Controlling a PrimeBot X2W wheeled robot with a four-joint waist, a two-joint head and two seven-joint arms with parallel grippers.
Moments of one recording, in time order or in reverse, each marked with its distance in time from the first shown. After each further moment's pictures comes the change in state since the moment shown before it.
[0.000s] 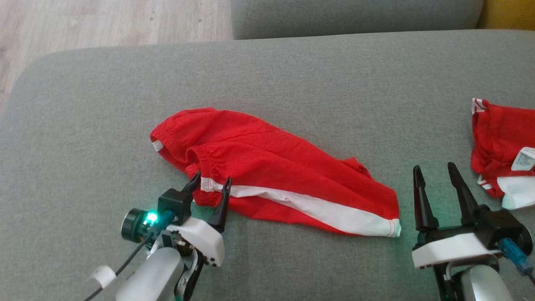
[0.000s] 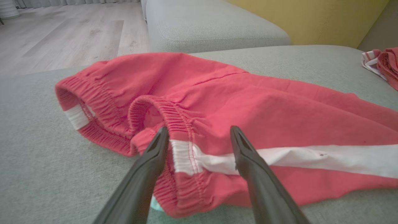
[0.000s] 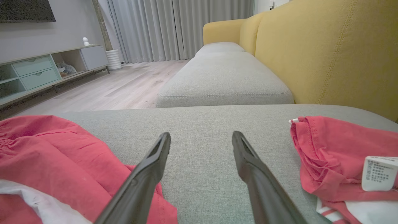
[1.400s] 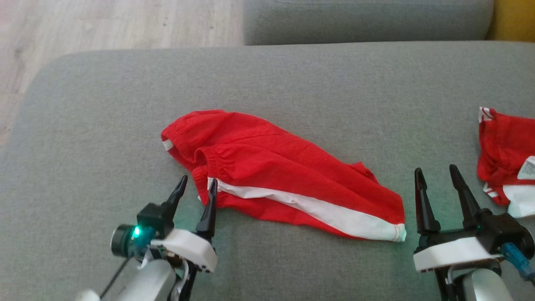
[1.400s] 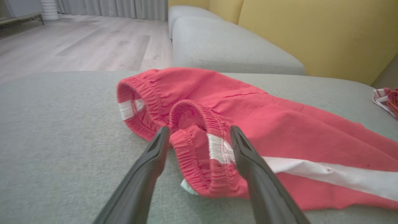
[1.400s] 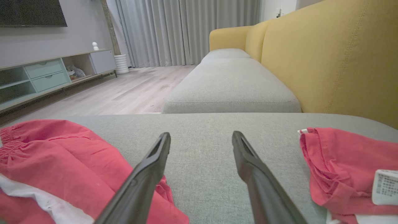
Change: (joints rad) left arm 0.088 -0.001 0.090 -0.058 -0.027 0.006 -0.077; right arm 0.024 0.000 0.000 -0.030 -0.001 0.000 0.000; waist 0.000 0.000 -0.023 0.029
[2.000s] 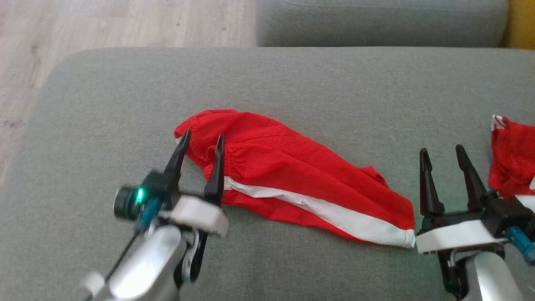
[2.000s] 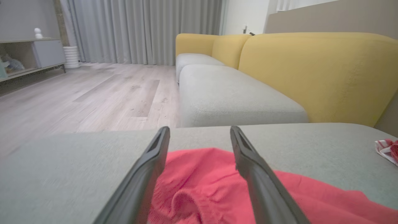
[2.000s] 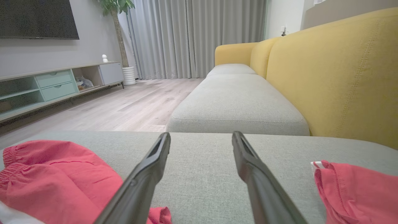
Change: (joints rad) left arm -0.188 0.043 -0.158 -0.122 -0.105 0.154 -0.041; right arm -0.074 0.000 -0.014 0.003 -0.010 0.000 0.000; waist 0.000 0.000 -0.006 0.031
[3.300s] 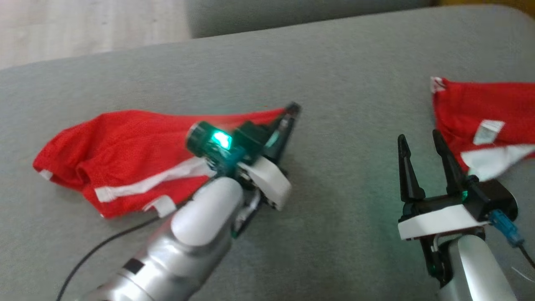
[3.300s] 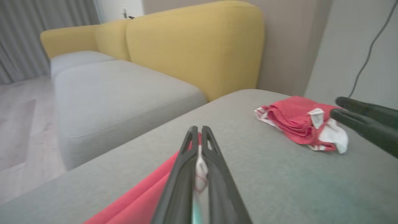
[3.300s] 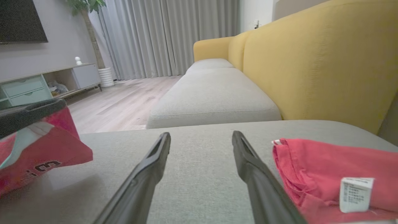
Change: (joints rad) left arm -0.241 -0.204 -0.068 0.257 0.208 -0.247 0.116; right arm -0.067 -0.001 0.083 0.038 0.040 0.000 0.000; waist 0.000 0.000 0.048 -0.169
